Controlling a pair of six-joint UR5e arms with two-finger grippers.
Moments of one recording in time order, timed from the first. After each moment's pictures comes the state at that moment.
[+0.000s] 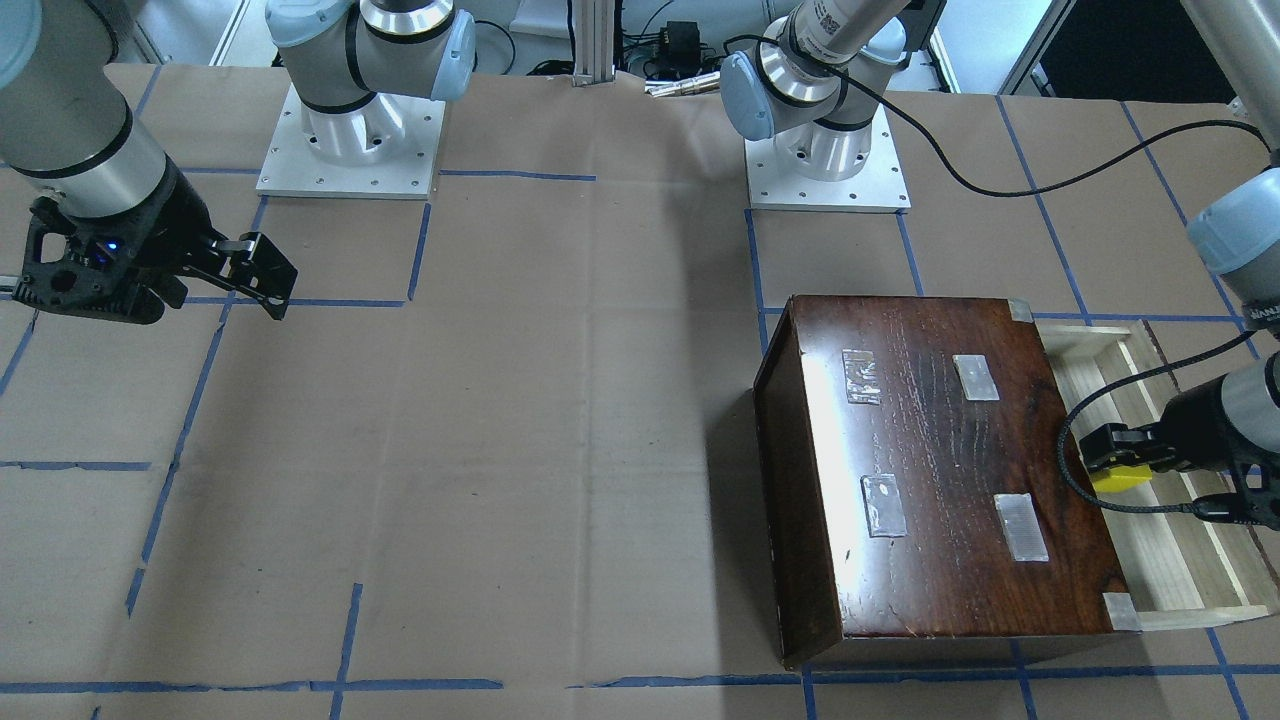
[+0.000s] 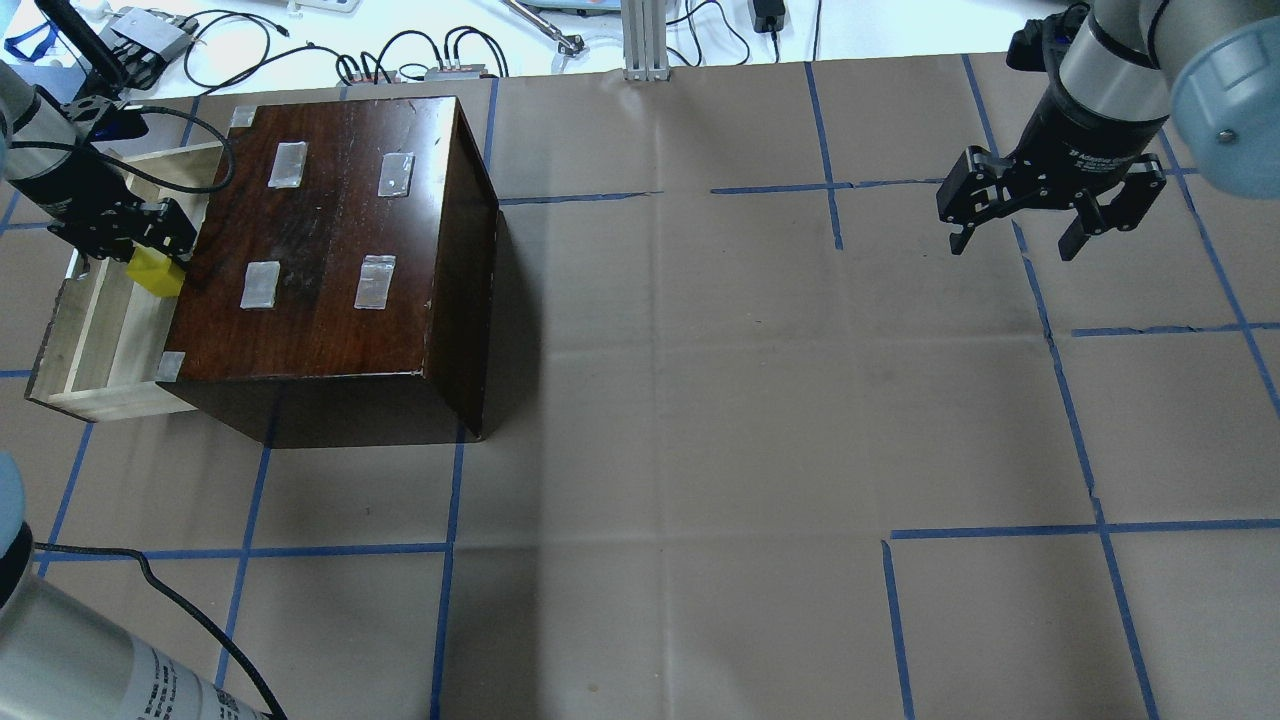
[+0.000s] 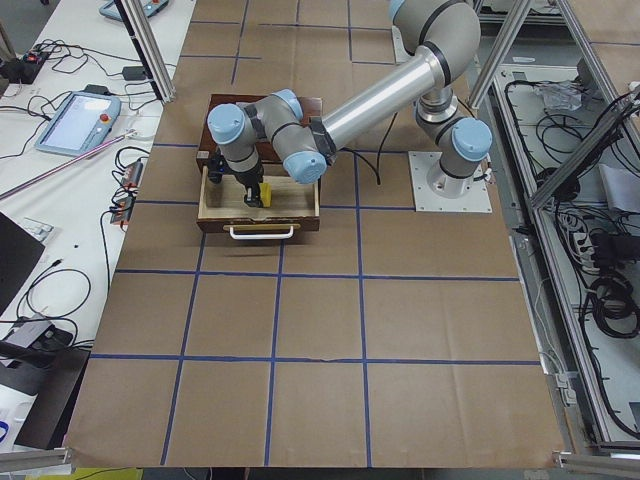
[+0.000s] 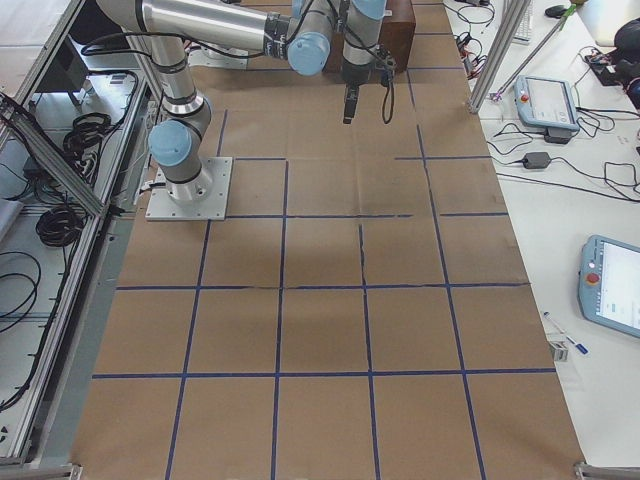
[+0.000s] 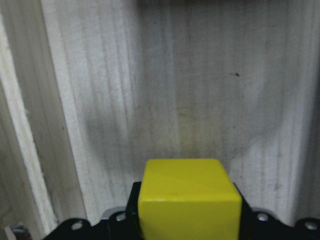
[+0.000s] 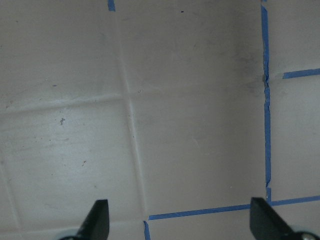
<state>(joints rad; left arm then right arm) -1.08 -2.01 -1.46 -1.36 1.55 0.53 1.43 -1.52 1.65 -1.63 -1.57 -0.03</state>
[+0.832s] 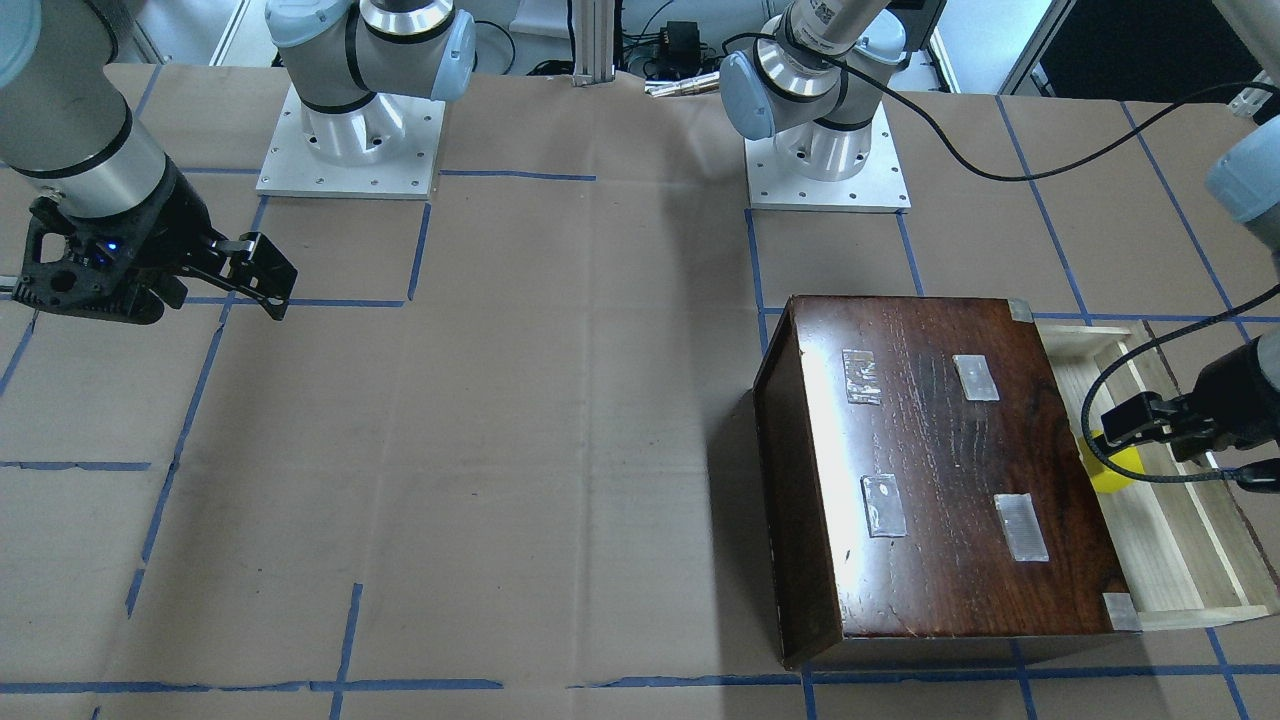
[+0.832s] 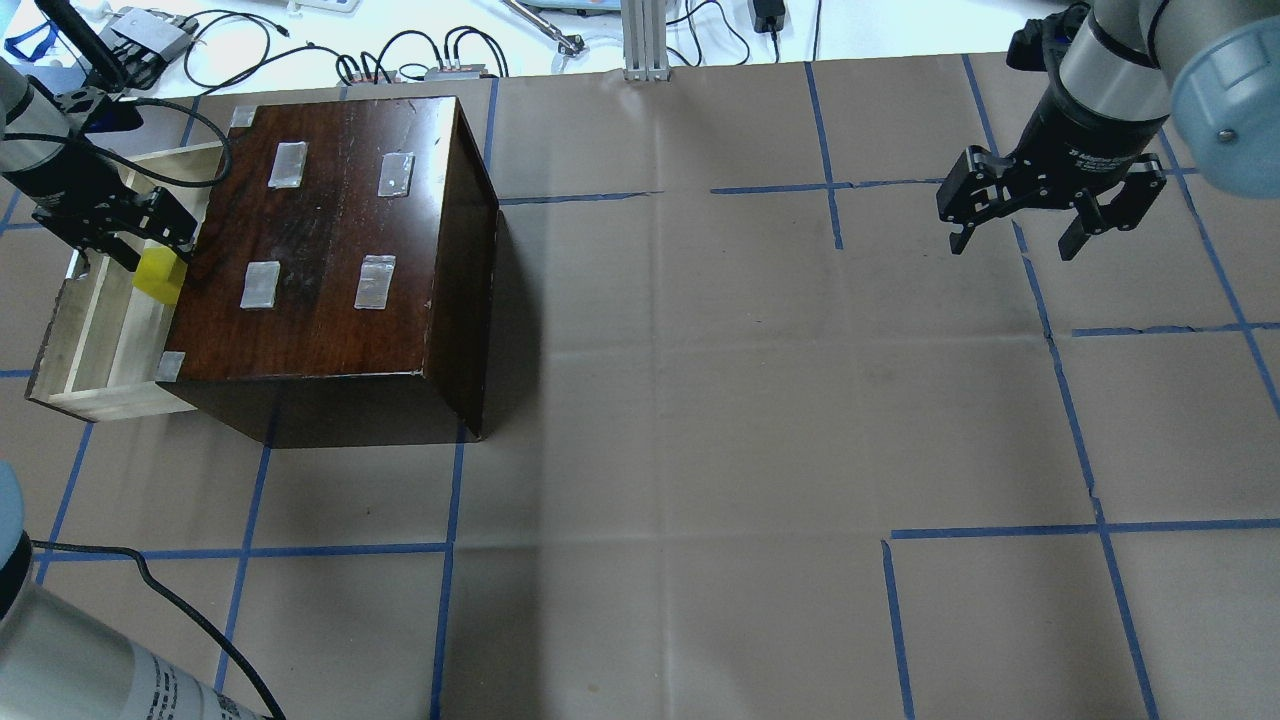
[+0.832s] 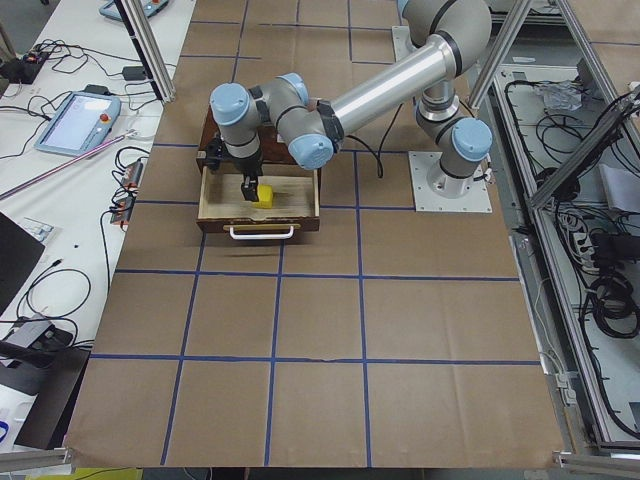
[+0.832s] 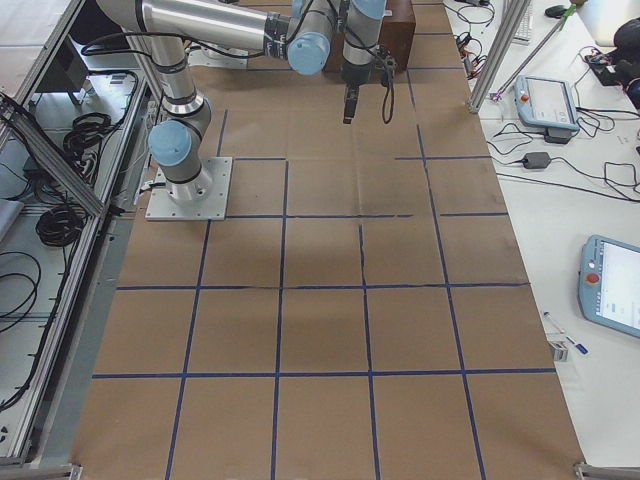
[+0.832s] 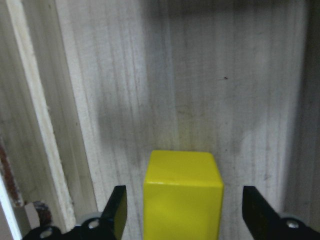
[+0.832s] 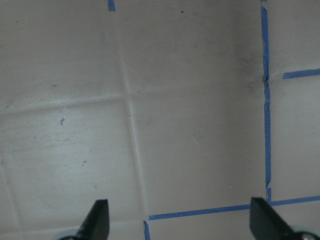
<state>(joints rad) -1.08 -1.92 -1.46 -1.37 1.56 0.53 1.43 -1.52 1.65 -1.63 -1.57 -0.03</state>
